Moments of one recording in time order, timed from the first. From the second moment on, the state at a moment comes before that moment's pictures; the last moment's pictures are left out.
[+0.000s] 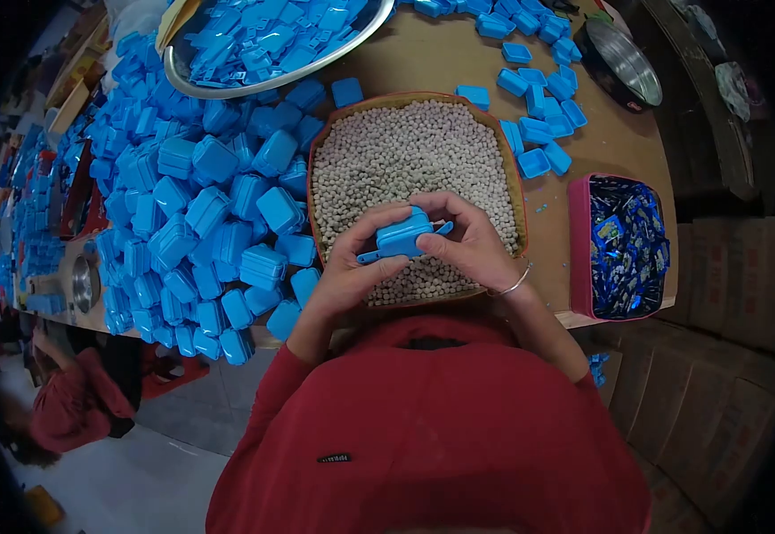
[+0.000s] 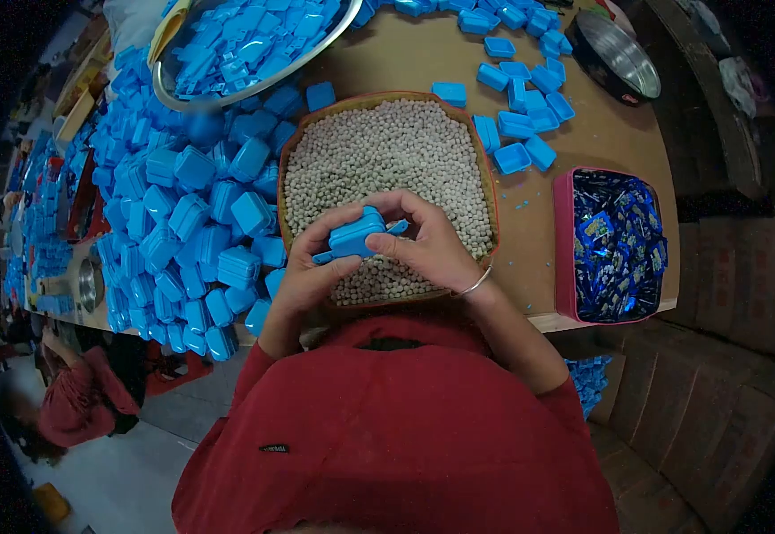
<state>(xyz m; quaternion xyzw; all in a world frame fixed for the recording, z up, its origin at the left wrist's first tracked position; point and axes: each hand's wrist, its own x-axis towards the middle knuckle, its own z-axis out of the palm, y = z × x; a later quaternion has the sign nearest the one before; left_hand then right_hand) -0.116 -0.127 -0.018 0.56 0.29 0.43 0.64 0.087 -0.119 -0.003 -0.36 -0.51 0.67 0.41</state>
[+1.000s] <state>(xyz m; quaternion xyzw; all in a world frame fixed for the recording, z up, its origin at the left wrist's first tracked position) -0.125 -0.152 0.046 0.67 0.26 0.46 0.53 0.091 -0.139 0.053 -0.27 -0.73 0.42 0.47</state>
